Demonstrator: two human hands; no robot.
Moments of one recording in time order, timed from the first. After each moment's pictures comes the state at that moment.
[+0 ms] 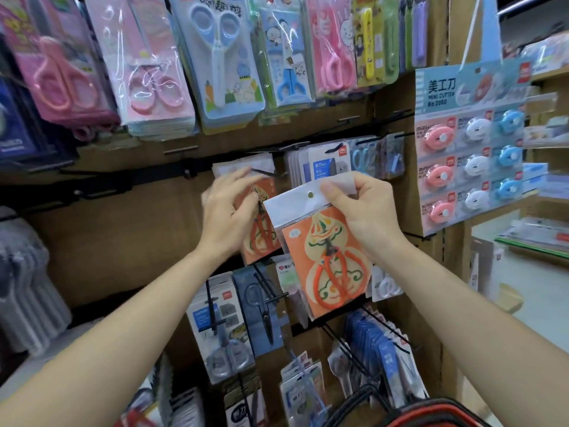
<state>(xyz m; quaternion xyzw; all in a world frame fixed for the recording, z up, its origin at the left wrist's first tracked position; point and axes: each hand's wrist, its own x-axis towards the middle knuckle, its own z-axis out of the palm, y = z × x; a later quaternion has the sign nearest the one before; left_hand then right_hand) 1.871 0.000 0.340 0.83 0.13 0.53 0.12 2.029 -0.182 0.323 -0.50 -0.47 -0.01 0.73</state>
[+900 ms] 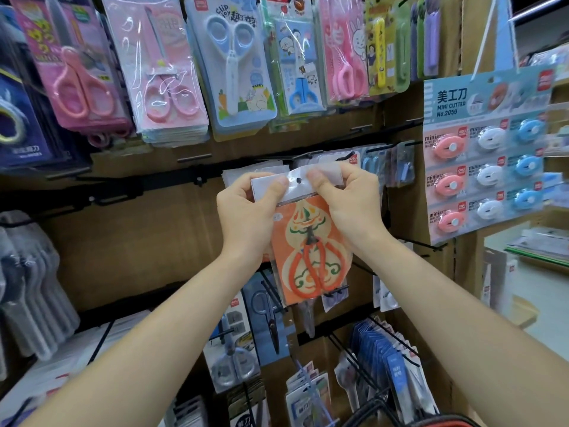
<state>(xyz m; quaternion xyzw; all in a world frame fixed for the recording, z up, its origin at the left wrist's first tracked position) 1.876 -0.071 0.360 0.68 0.13 0.60 0.41 2.011 -0.148 0.349 -0.46 -0.47 -0.04 0.75</state>
